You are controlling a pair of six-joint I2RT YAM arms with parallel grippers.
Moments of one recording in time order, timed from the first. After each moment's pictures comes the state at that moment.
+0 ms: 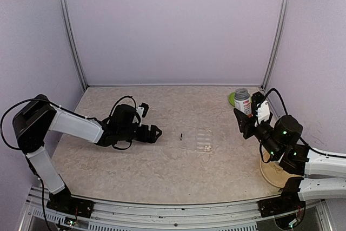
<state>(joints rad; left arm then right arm) -0.71 1.72 0.77 0.34 0.02 -0.35 0.83 0.81 0.34 0.54 0.44 -0.19</state>
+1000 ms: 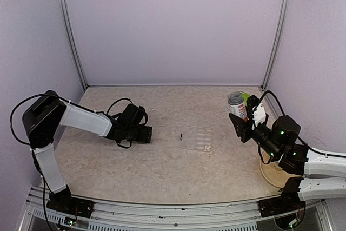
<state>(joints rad) -0.71 1.84 0.95 0.01 -0.27 -0.40 0.83 0.82 0.34 0.50 0.34 -0.19</state>
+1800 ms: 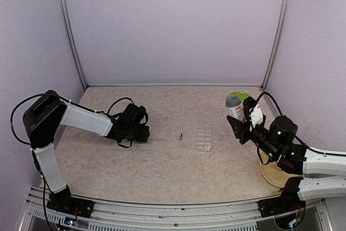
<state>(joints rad) -0.71 1.85 0.96 0.01 -0.26 -0.38 0.83 0.85 0.34 0.50 0.32 -0.19</state>
